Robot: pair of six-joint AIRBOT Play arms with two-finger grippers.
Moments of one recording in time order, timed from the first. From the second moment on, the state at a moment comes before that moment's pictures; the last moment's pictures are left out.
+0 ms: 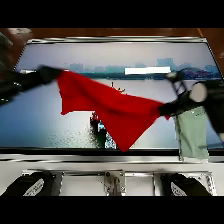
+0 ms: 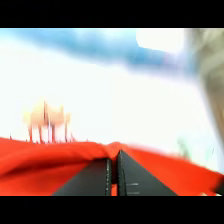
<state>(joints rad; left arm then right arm) -0.03 -0.91 1.12 0.57 -0.76 -1.17 0.16 -1.05 1.18 -1.59 1.38 1.41</state>
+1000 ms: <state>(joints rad) 0.29 -0.58 1.50 0.97 -1.08 -1.37 0.16 -0.84 1.70 -1.70 1.73 1.58</state>
